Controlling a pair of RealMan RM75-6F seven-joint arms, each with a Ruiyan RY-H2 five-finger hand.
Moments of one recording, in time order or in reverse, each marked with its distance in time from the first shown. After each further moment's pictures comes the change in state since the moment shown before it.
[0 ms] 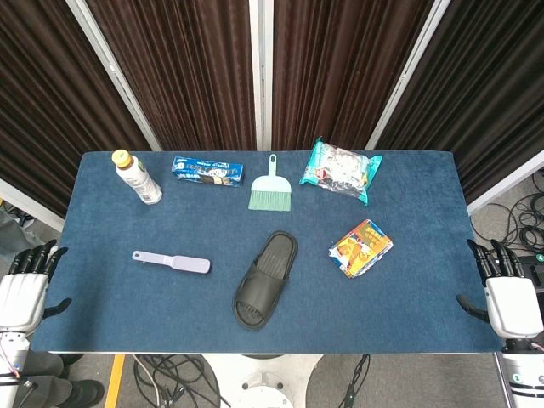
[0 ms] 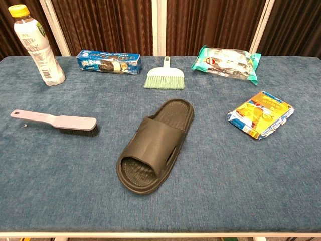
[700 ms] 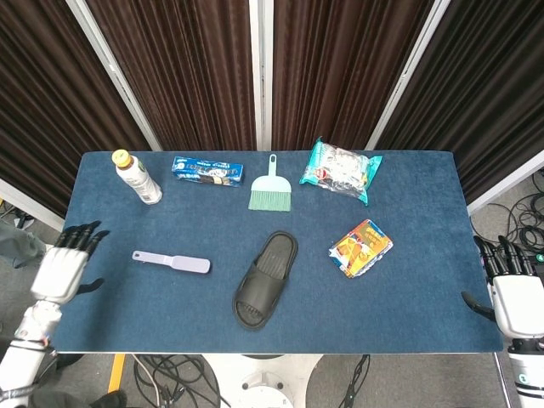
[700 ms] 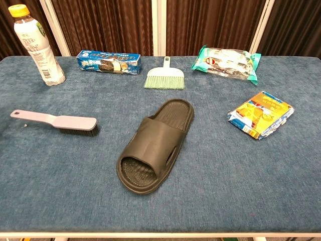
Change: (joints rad) left arm -0.184 -0.047 -0.050 0.083 0.049 -0.209 -0.087; right arm -0.003 0.027 0.012 -0.013 -0.018 0.031 0.001
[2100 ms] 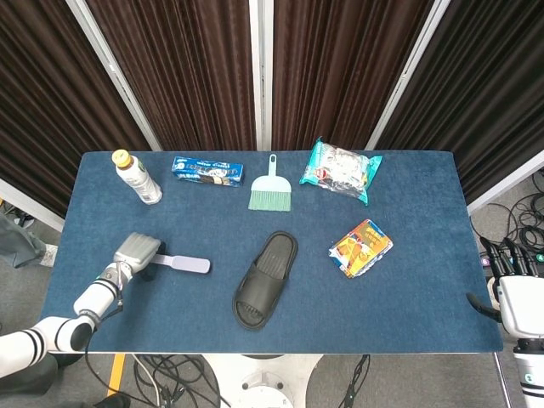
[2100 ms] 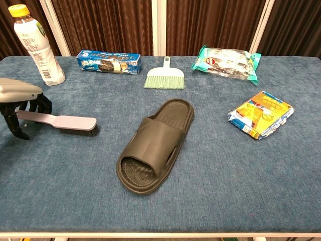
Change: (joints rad) left arm -0.431 -0.187 0.040 0.182 -0.470 -0.624 0.213; right arm -0.004 0.003 -0.003 0.030 0.034 -0.028 0.058
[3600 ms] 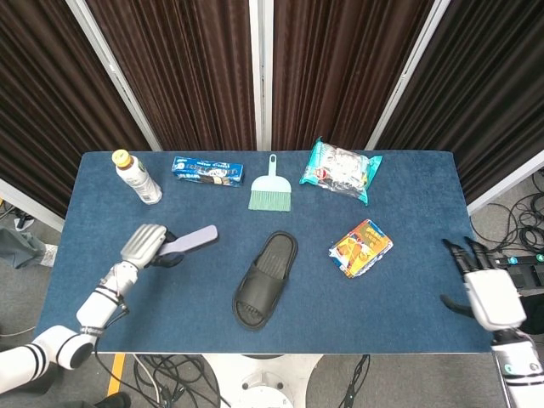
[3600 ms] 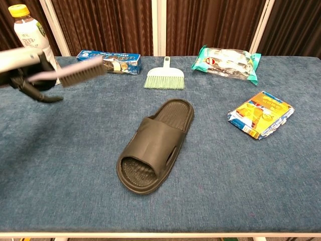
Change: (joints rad) left arm 0.120 -0.061 -0.043 0.016 0.430 0.403 -0.733; right arm 0.101 0.021 -0.029 -0.038 -0.100 -0.148 0.015
